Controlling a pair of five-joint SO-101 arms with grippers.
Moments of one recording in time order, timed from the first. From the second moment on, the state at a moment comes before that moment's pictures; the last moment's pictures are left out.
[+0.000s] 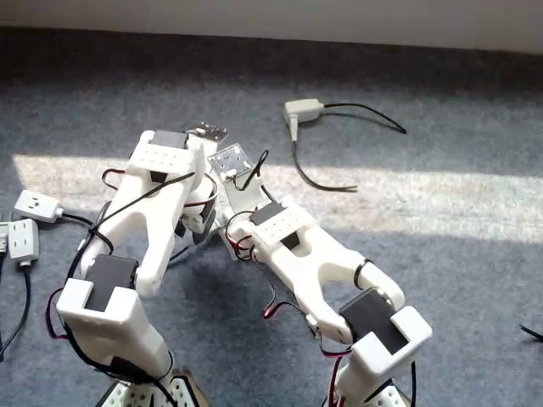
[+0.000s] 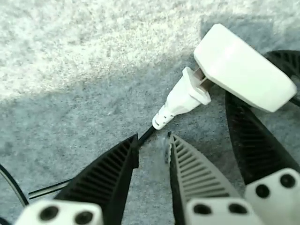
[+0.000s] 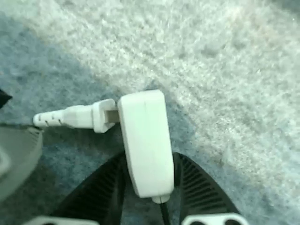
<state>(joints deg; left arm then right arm) 2.9 11.6 10.7 83.7 -7.2 -41.4 9.9 28.3 39.0 -5.5</state>
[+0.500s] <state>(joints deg) 3.7 11.6 10.7 75.5 -8.6 -40.3 10.0 28.0 39.0 -5.7</state>
